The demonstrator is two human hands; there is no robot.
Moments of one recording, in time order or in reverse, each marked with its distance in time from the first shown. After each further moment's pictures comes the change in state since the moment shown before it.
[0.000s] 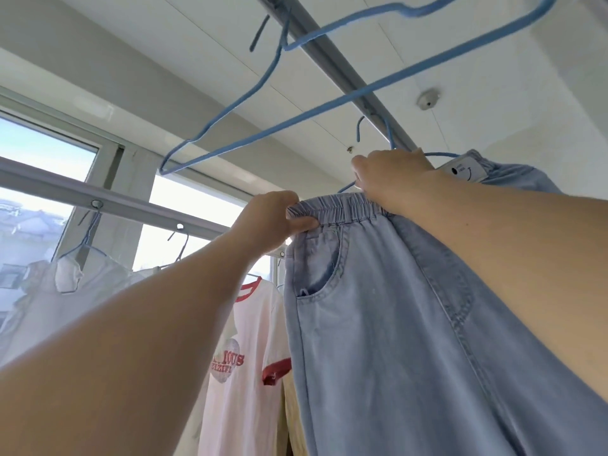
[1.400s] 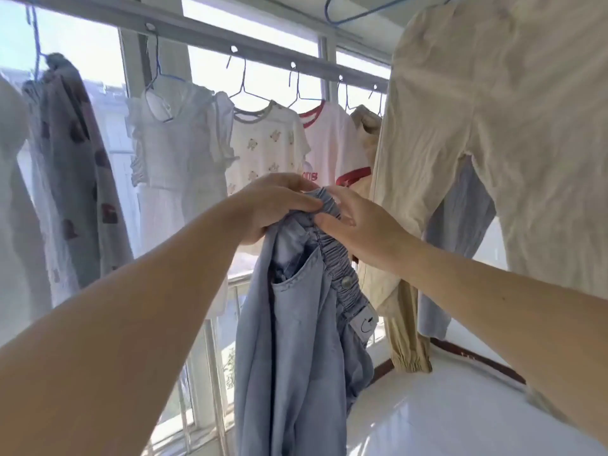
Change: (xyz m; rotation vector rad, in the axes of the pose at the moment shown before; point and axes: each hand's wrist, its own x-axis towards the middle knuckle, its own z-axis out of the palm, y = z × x) left_hand -0.218 -0.072 -0.027 -0.712 -0.599 -0.785; right_hand -0.230 -0.197 0.066 1.423 -0.520 -0.028
